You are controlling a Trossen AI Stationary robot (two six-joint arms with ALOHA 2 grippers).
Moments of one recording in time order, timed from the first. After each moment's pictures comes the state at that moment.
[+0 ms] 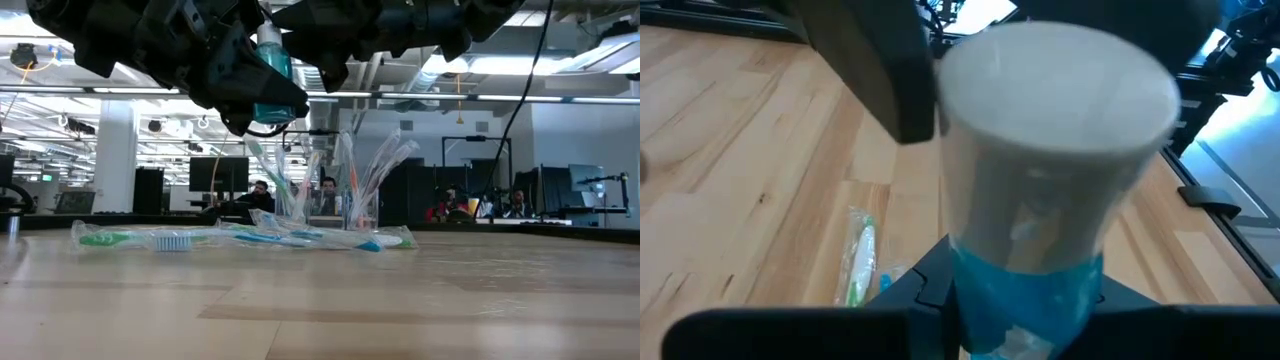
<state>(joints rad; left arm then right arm) -0.27 1.57 0.61 0.60 -0.19 -0.21 0.09 1.73 1.02 0.44 -0.26 0.10</state>
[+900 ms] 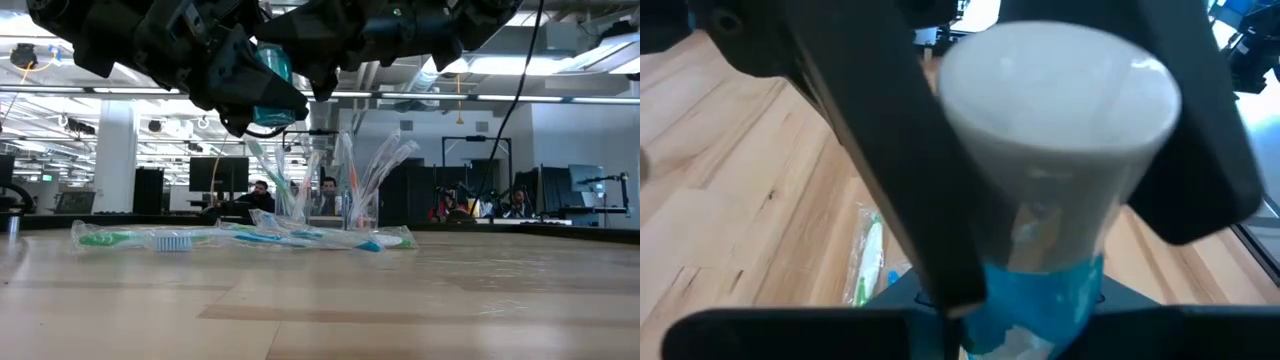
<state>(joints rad) -0.27 1.57 0.61 0.59 -0.21 -0.21 0.10 1.80 1.05 0.50 -0.24 0.11</state>
